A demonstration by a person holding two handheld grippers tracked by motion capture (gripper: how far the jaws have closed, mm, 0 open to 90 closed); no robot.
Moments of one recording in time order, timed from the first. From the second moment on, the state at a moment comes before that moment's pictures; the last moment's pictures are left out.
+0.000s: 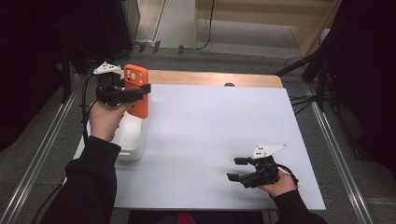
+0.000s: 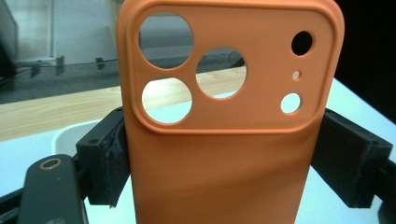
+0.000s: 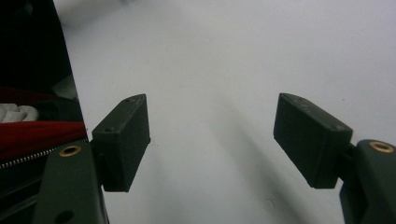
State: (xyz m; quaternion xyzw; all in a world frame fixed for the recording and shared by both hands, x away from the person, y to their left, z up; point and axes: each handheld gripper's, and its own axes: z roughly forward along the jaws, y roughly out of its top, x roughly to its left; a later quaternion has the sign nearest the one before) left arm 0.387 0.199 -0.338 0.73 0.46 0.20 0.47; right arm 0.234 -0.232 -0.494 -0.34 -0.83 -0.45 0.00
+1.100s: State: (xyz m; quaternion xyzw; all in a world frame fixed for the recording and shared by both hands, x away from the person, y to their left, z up) left arm 0.444 0.211 -0.336 0.71 0.49 0.23 0.45; right arm 0.238 -0.225 -0.493 -0.33 -0.83 -0.46 0.01
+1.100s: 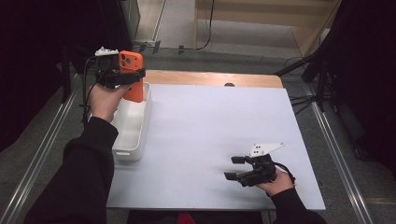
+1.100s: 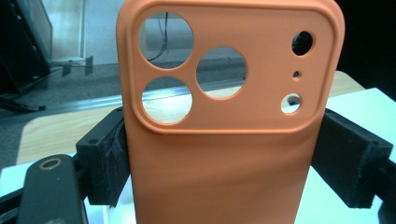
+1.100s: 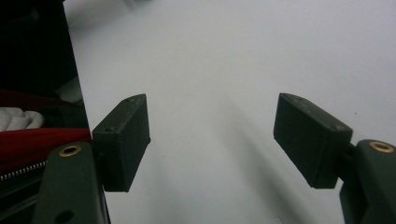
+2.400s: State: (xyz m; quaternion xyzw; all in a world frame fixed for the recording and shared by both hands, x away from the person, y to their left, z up) left arm 0.503 0.207 -0.391 0.70 0.54 0.26 0.40; right arm 0.234 -0.228 -0.494 -0.34 -0.82 -0.46 0.01
